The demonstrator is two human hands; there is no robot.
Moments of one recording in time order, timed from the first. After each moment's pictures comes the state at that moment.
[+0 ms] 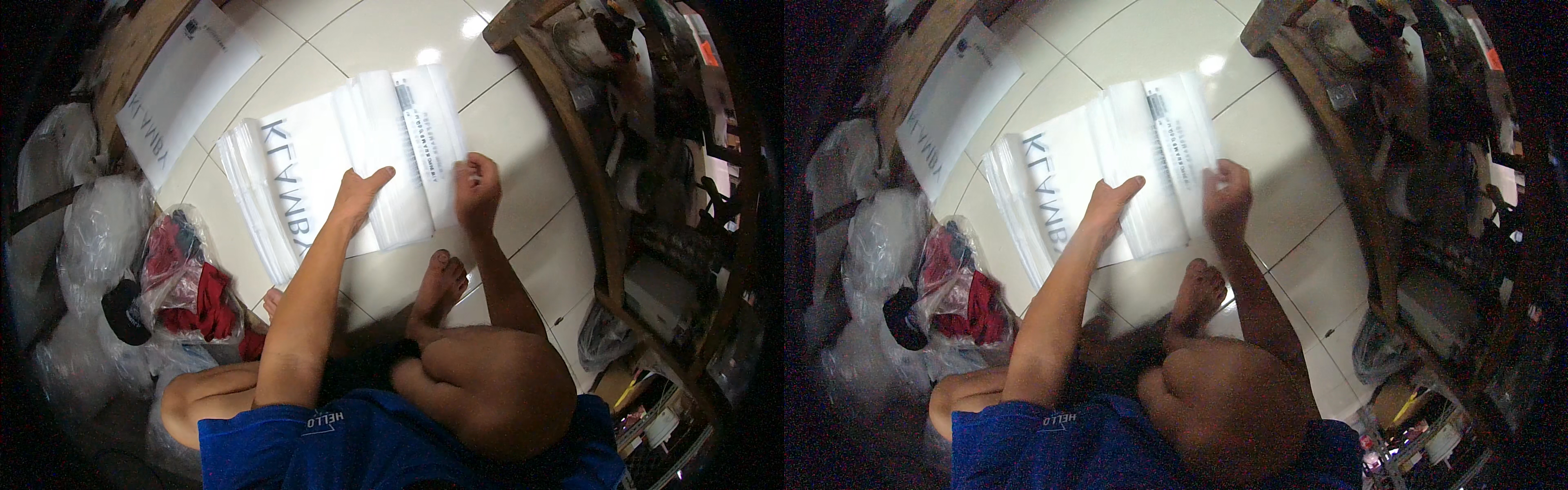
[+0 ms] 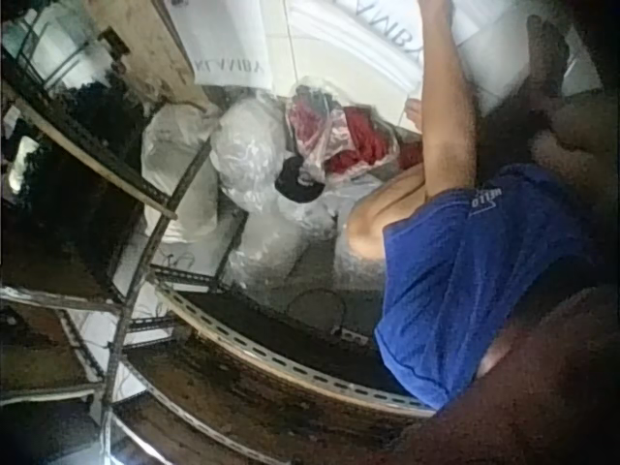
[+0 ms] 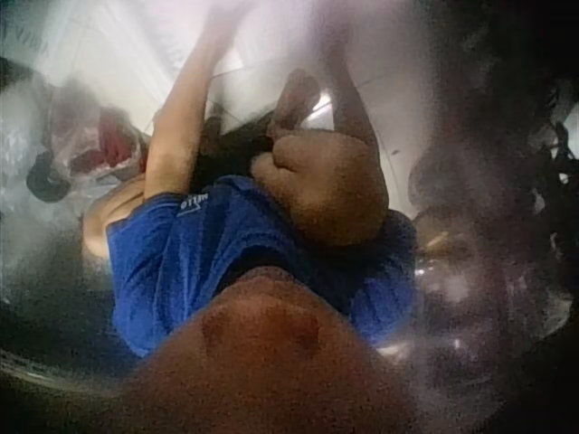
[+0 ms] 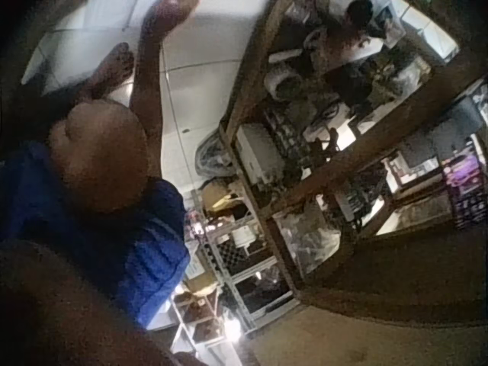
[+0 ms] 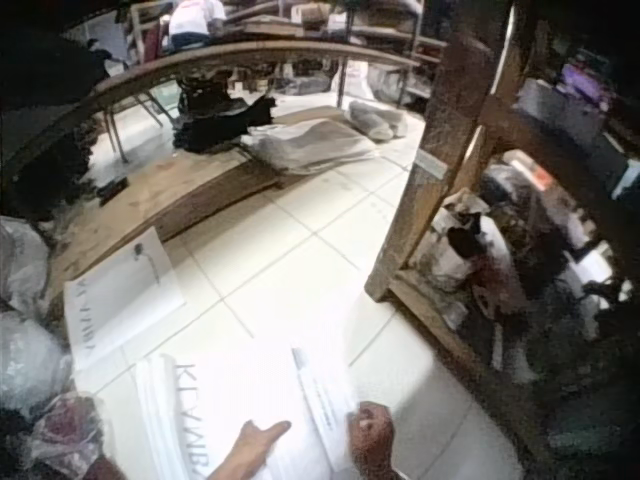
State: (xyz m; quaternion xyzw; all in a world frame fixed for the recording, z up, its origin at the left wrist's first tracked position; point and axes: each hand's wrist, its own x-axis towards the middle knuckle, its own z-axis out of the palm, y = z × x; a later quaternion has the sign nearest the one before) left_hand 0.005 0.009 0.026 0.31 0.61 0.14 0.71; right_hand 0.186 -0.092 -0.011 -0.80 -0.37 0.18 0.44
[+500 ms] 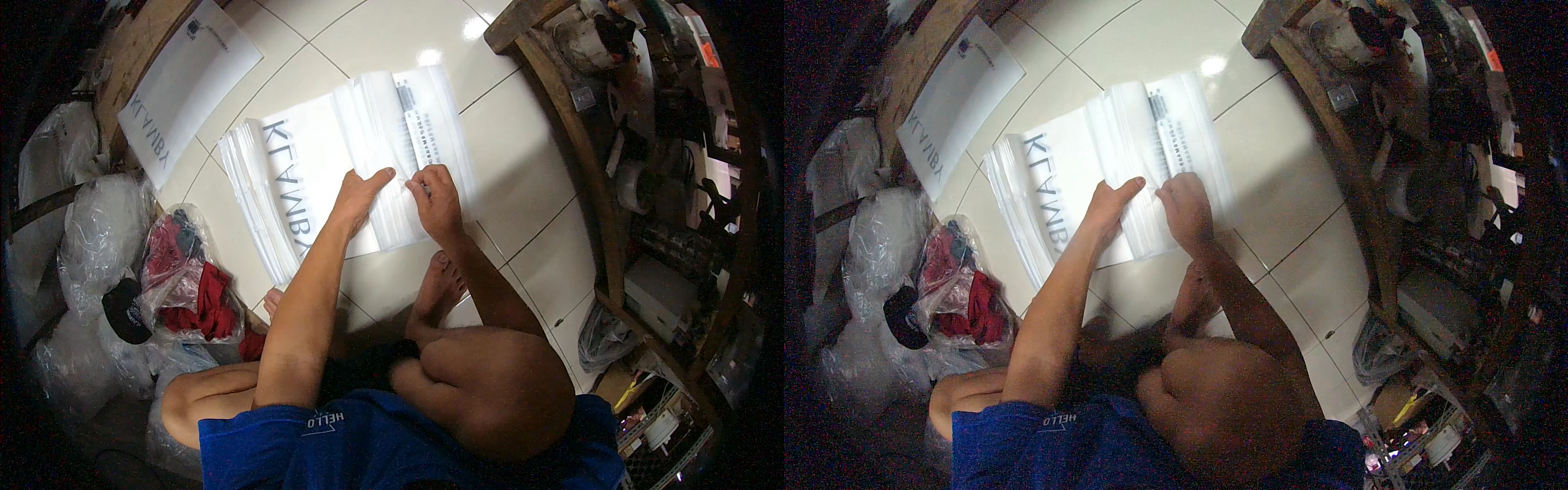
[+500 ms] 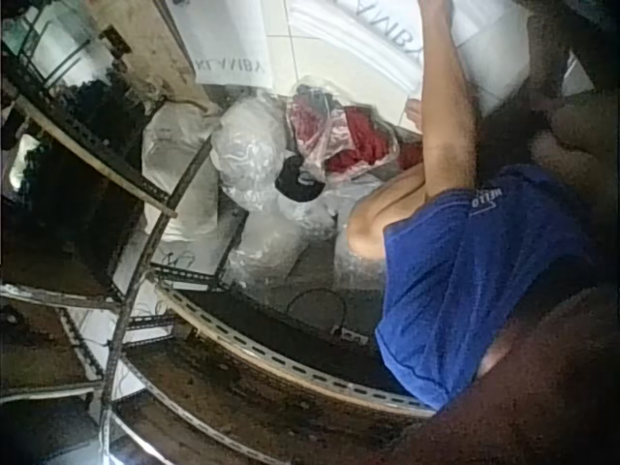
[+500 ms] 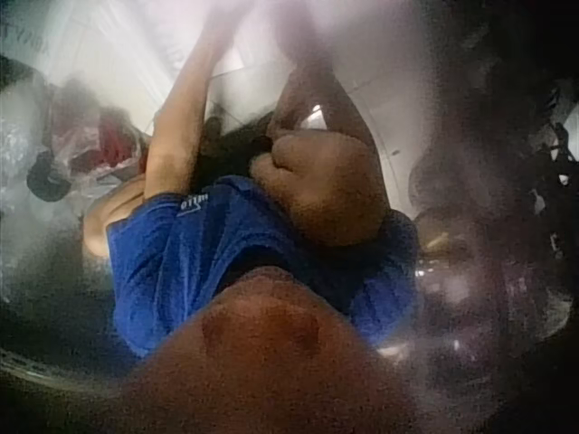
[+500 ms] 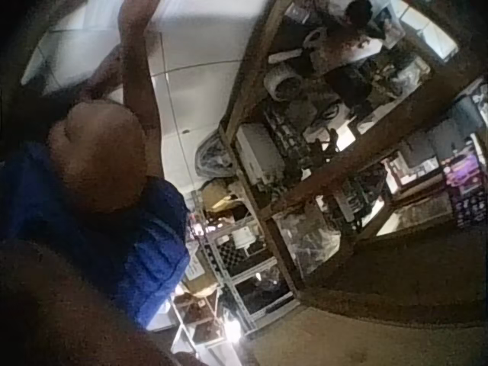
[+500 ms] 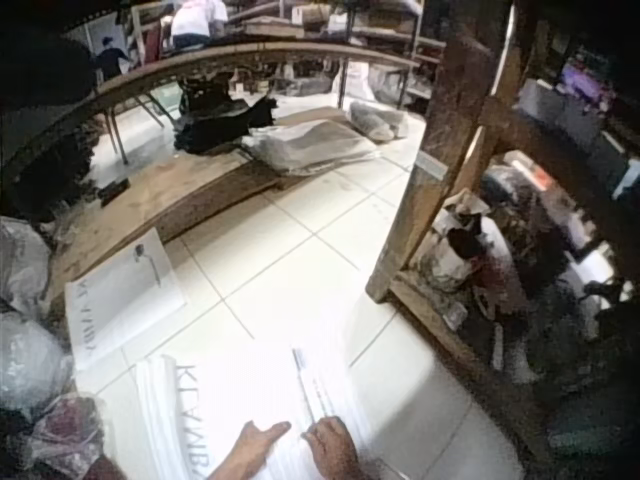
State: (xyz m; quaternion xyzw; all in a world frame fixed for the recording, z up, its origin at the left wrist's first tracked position) left_hand -0.001 0.008 0.006 0.30 0.58 0.16 0.74; right_hand 0.149 -0.087 -0.033 -0.69 -0.54 0.26 0.41
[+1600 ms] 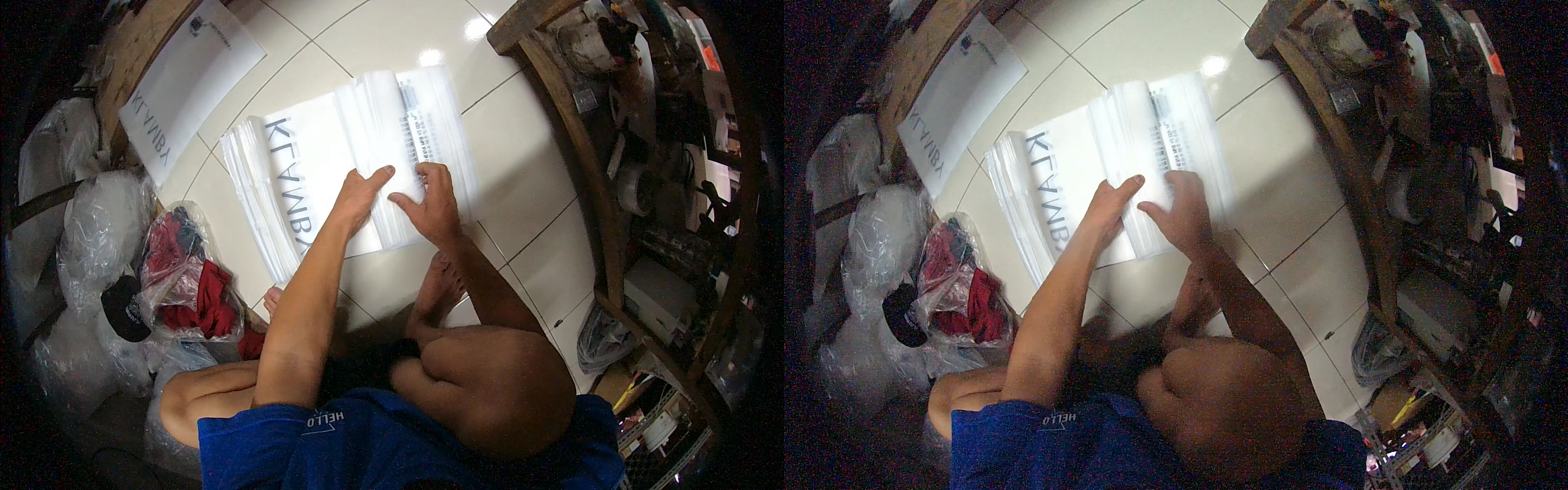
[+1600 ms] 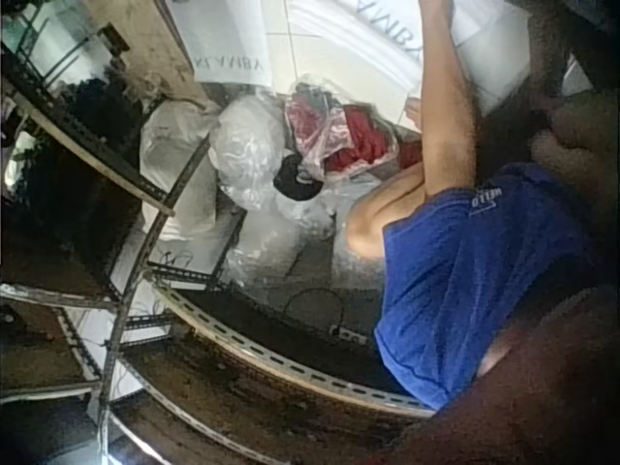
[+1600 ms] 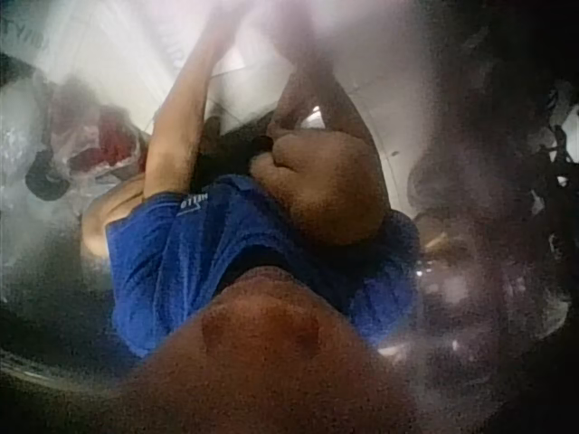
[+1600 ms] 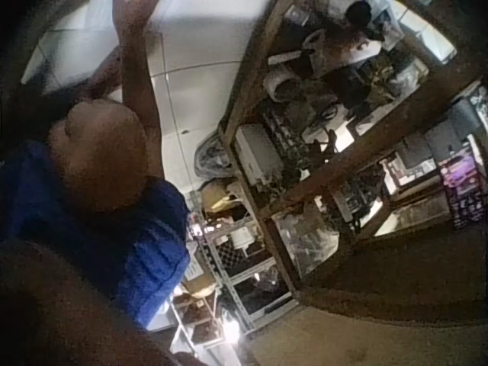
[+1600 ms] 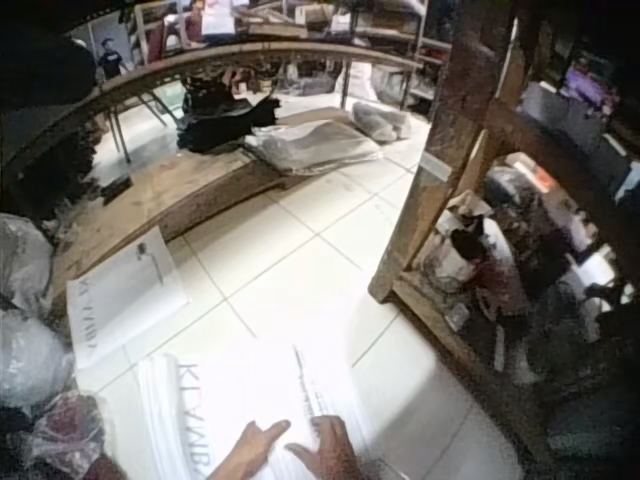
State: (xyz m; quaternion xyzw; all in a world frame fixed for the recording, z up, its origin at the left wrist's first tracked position) left_hand -0.007 0.006 -0.007 0.28 0.56 0.17 0.77; right_hand 0.118 -0.075 -0.028 -0.74 -0.47 0.17 0.45
